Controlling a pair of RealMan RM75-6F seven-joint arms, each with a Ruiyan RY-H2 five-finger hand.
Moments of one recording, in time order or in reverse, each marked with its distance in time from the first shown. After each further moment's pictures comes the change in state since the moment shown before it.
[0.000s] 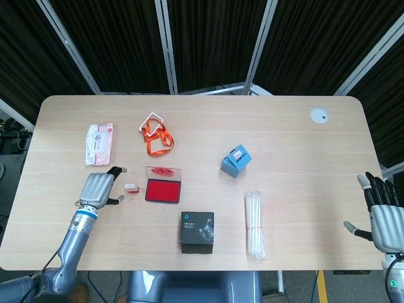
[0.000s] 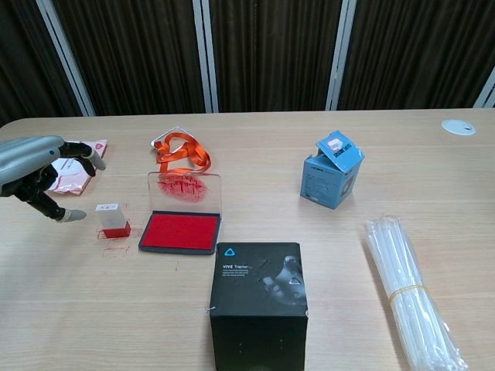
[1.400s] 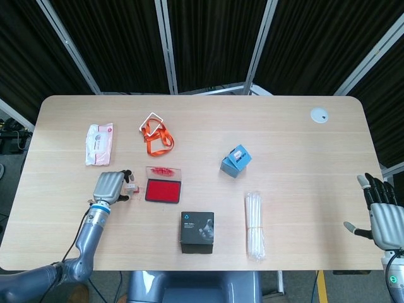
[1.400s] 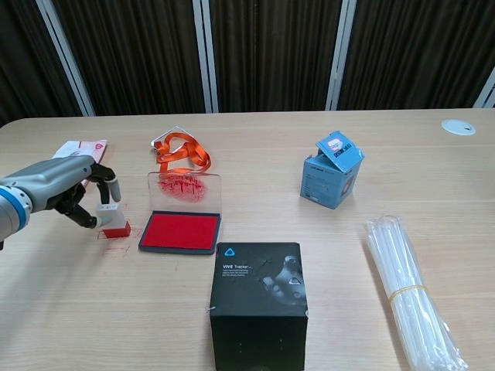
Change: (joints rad) left arm -0.089 -0.145 0.011 0.198 -0.097 -0.040 -0.044; right arm 0.020 0.006 0.000 0.007 0.054 -0.059 0.020
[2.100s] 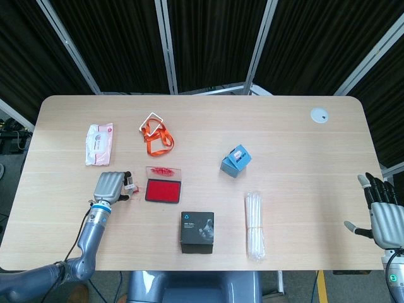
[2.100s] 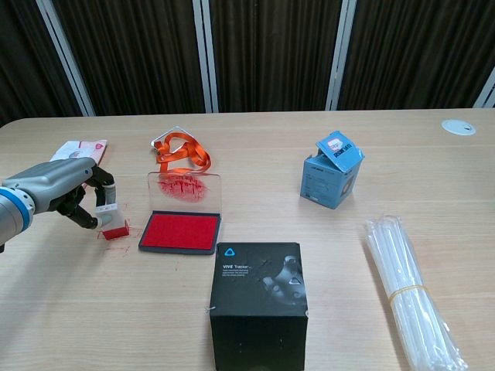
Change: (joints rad) left arm -0.011 -0.016 0.002 0.015 -0.031 0.009 0.030; right arm 0.006 -0.002 0.002 0.006 0.014 -0.010 0.003
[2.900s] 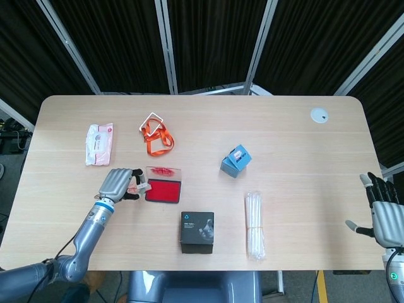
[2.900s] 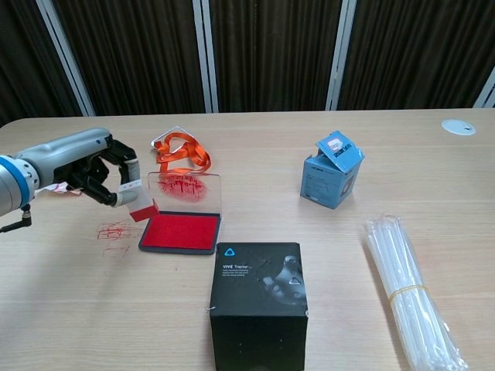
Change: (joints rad) left arm -0.029 0.142 -0.031 -0.211 0.088 -0.083 -0.196; right arm 0.006 -0.004 0.009 0.010 0.033 -0.016 -0.003
